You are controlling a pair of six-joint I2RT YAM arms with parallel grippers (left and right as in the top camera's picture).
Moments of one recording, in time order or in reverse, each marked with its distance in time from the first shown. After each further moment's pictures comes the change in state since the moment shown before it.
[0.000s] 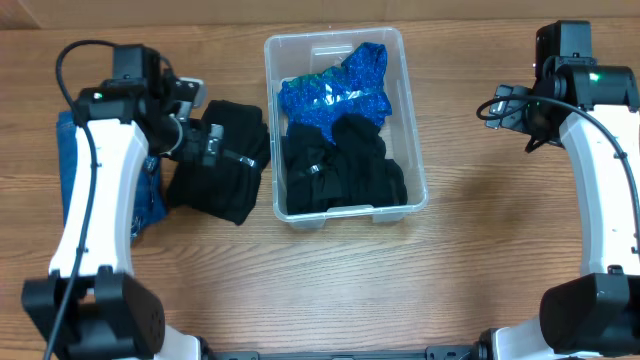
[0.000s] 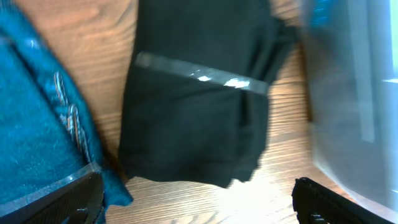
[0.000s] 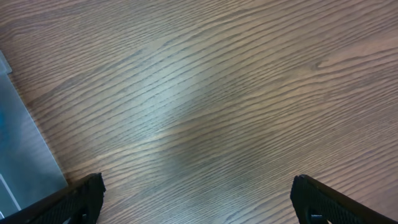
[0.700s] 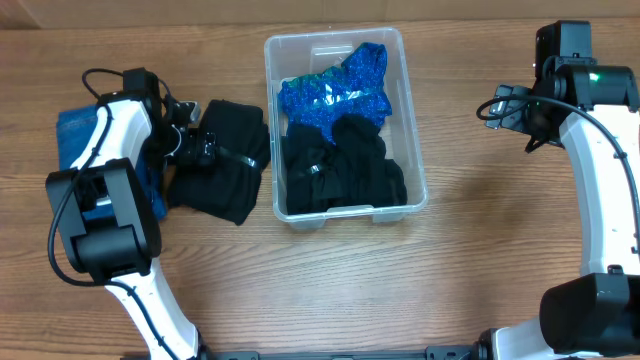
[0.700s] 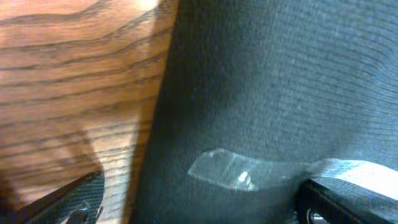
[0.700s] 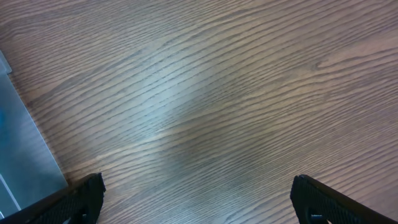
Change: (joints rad) left arm 0.096 0.439 0.020 0.231 0.090 0.036; right arm 0.000 0.000 0.000 0.000 0.000 0.000
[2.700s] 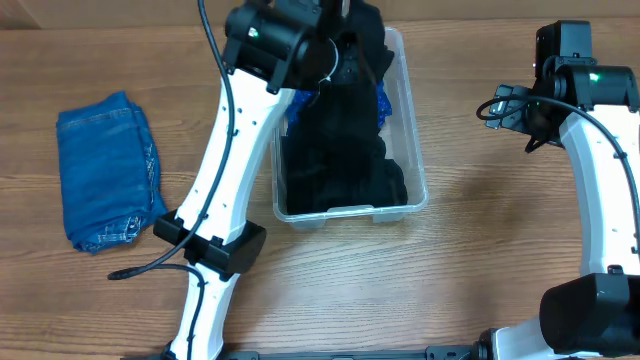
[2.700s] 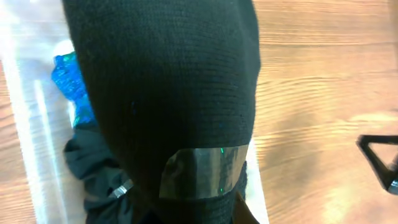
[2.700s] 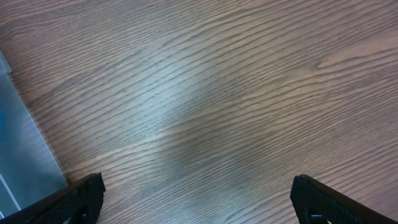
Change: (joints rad) left arm -0.709 0.118 1.312 -0.662 -0.144 -0.764; right arm 0.000 0.000 0.000 0.000 0.000 0.000
